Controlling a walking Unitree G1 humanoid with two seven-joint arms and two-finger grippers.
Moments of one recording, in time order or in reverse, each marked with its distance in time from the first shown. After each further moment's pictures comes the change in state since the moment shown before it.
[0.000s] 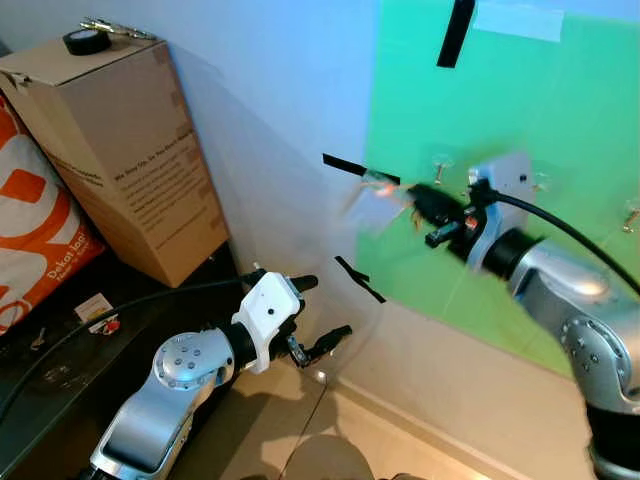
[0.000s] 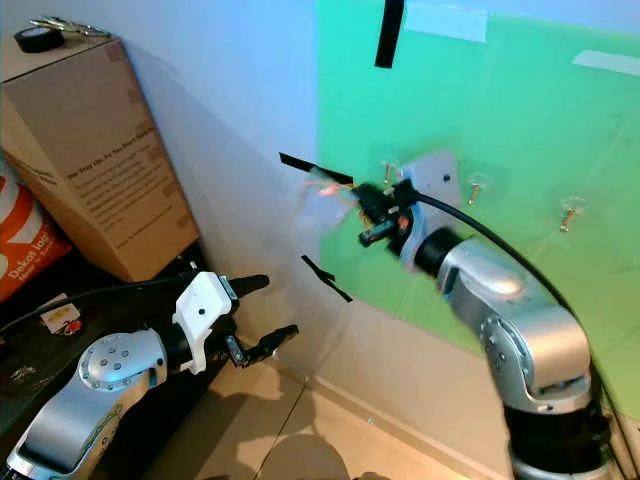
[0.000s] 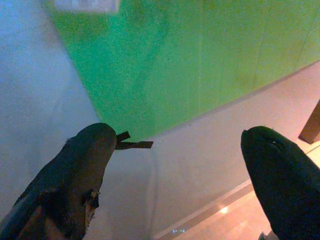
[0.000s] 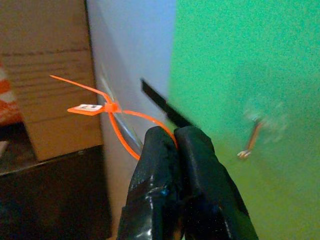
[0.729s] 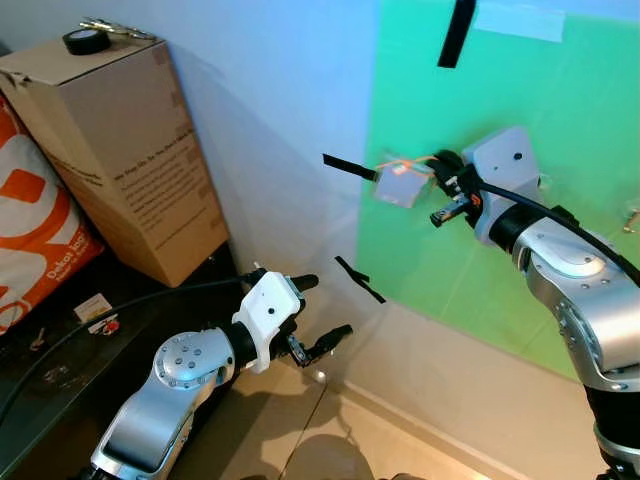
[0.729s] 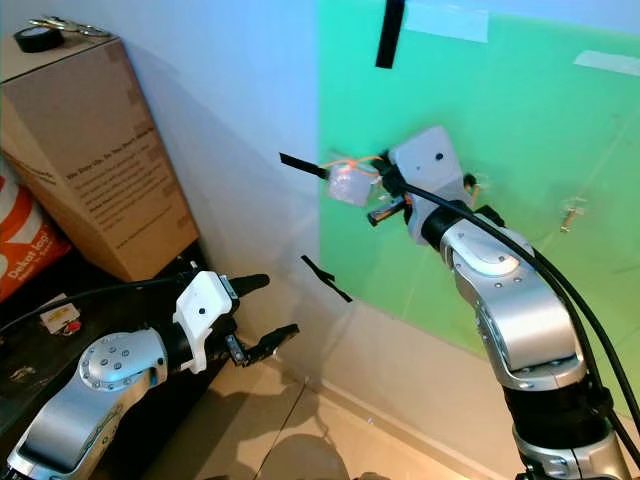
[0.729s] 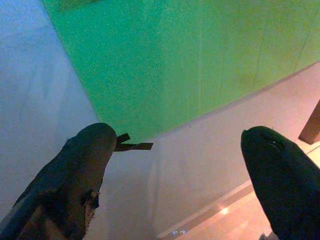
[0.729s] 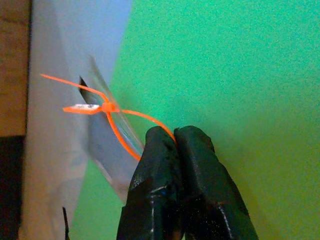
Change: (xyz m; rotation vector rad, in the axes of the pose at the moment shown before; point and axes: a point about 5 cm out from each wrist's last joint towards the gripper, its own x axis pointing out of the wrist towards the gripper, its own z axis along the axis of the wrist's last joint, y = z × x) left arm 0.001 0.000 0.001 0.002 -0.003 0.001; right arm 0.010 -0.015 0.011 -0.284 0.004 -0.168
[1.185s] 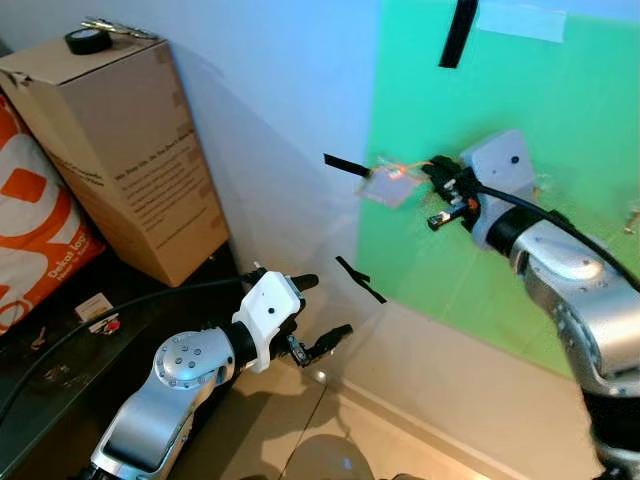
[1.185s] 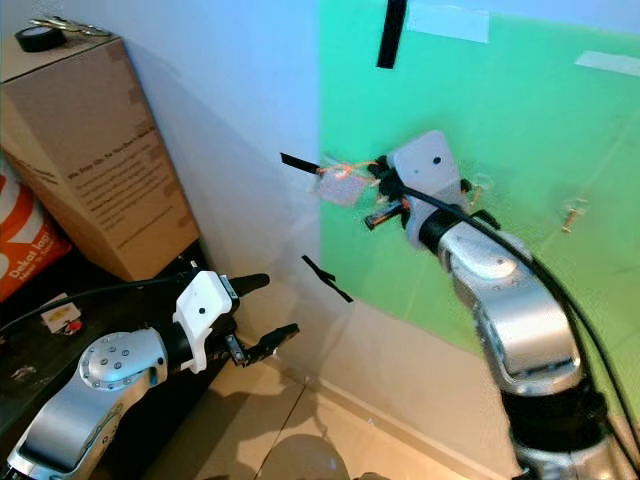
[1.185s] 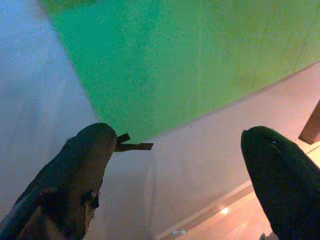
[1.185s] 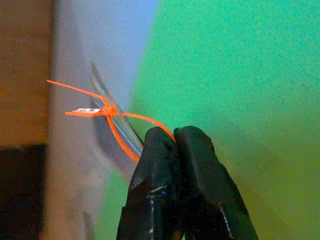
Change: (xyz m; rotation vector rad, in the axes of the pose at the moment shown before) left arm 0.000 0.000 0.000 0.002 -0.001 -0.001; right arm -0.003 0.012 0.007 0.083 -0.060 0.082
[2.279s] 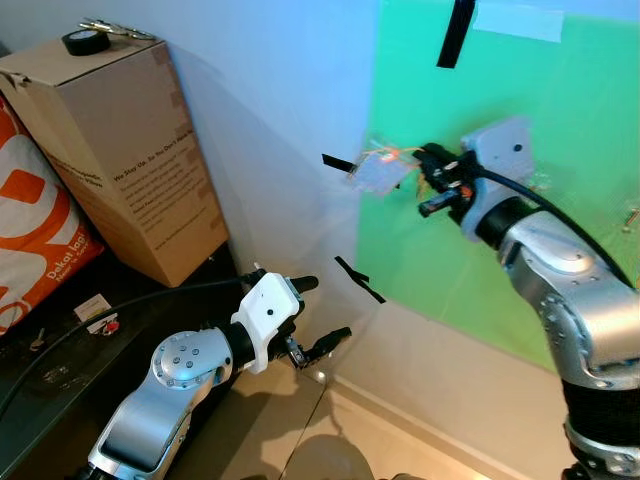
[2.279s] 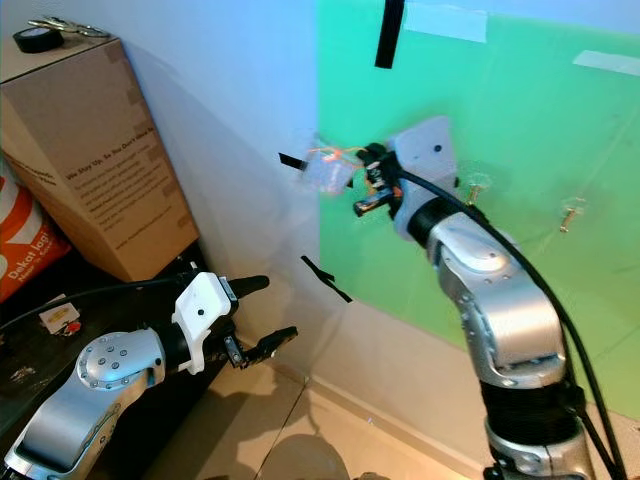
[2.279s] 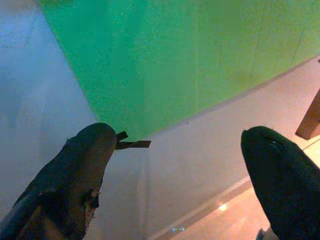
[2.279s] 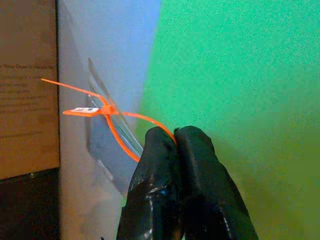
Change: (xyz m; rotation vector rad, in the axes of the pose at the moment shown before) left arm -0.002 0.000 -0.001 0.006 0.010 -0.016; right arm 0.011 0.001 0.006 0.078 -0.027 -0.027
